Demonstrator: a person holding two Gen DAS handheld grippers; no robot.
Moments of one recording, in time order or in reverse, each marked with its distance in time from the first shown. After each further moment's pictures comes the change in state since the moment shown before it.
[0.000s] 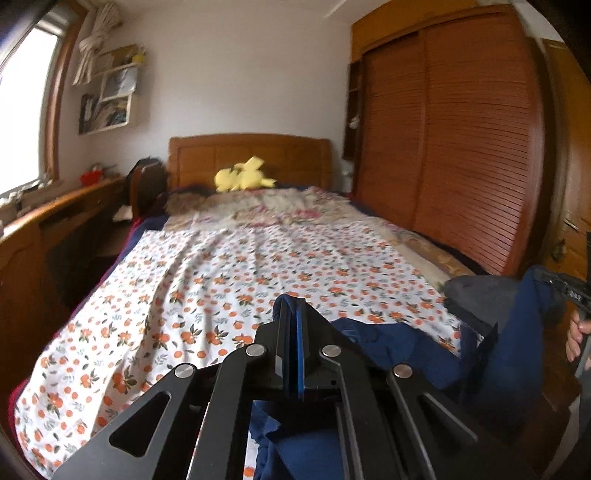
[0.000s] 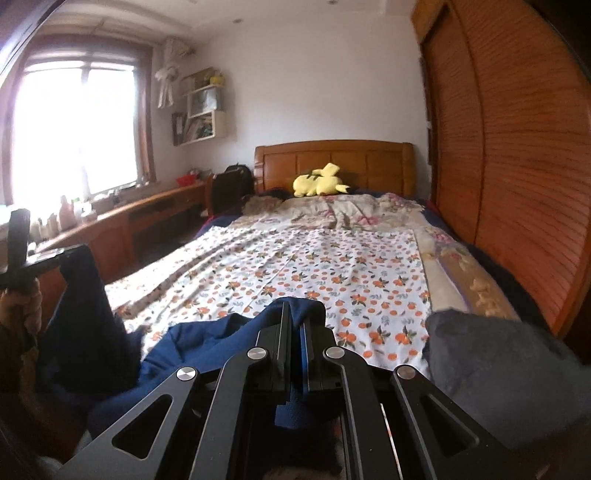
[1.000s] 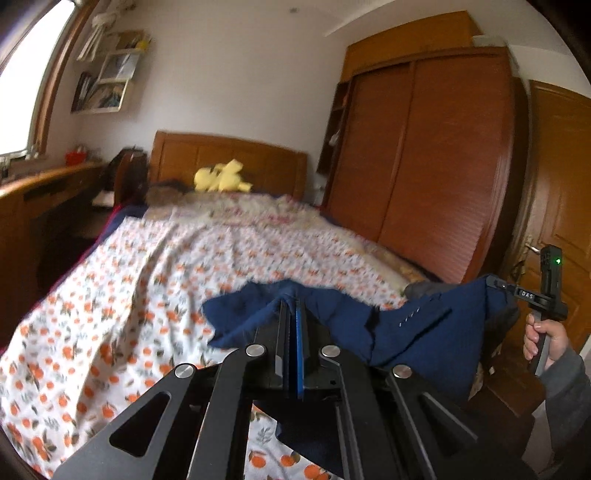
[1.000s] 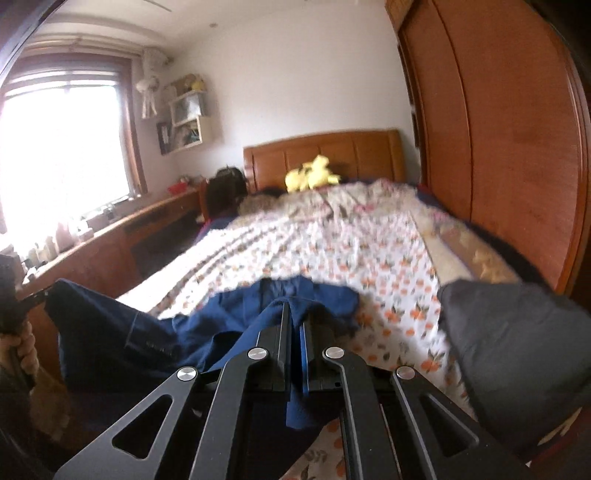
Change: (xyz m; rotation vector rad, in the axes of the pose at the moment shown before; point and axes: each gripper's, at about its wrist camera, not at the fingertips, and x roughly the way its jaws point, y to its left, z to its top) left arm -0.079 0.055 -0.042 -0.062 -0.079 -0.179; right arm -0.033 0.040 -0.007 0.123 -0.005 -0.022
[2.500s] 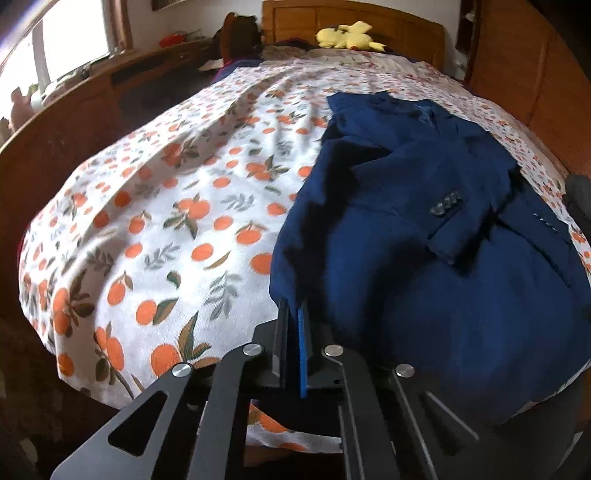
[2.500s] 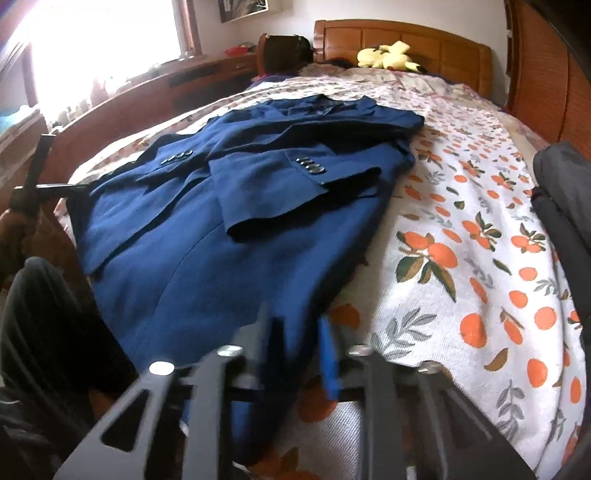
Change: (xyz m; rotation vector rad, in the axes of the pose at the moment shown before) left arm 0.128 0.061 -0.193 -0.131 0.548 0.544; right arm 0.147 -0.051 -0.200 -0.228 0.477 0.203
